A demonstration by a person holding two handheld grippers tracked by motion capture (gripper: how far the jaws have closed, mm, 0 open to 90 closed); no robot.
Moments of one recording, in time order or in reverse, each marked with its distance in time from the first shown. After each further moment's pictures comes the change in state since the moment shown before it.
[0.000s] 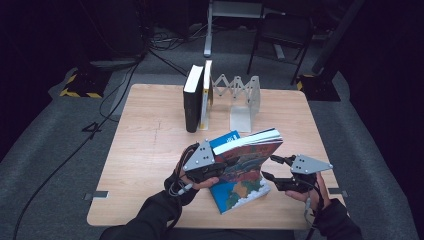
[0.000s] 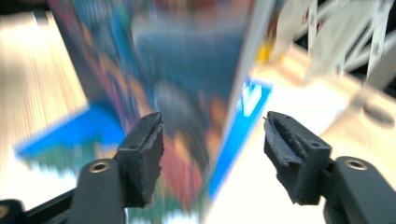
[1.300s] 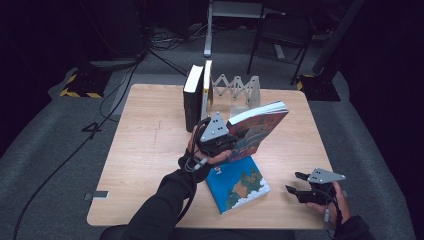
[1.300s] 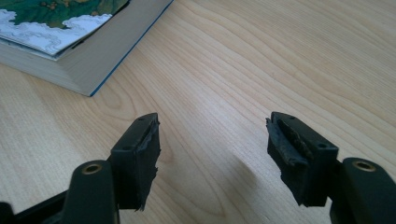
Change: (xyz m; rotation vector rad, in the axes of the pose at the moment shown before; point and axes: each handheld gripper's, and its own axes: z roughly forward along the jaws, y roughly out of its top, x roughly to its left) left arm 0.040 0.040 0.038 -0.001 0.135 -0.035; right arm -0.027 -0.093 -0.028 0.238 -0.105 0.150
